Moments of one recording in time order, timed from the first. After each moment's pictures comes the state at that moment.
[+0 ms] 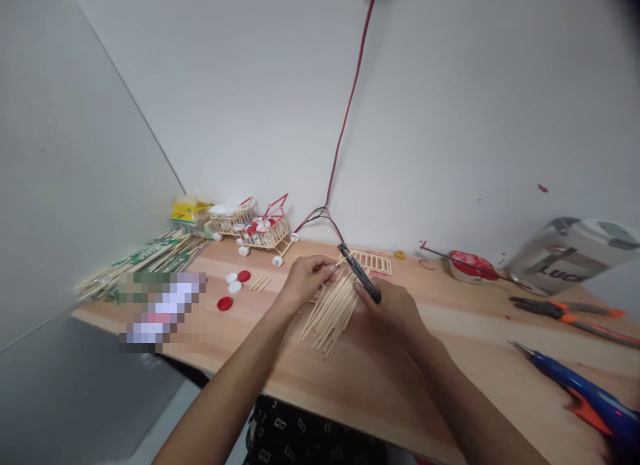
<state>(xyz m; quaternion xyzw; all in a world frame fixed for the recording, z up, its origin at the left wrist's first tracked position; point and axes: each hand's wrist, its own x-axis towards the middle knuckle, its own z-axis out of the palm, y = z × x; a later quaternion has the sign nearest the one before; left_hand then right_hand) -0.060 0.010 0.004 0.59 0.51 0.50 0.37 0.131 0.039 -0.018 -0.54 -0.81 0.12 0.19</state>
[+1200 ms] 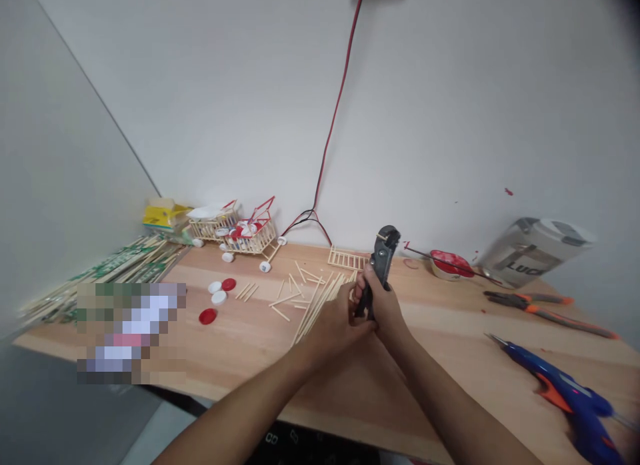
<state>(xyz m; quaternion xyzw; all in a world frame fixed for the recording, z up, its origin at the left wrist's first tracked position) 0.002 -0.015 -0.029 0.66 0.49 0.43 0.37 0.109 0.044 -0.027 -0.42 -0.48 0.57 0.52</state>
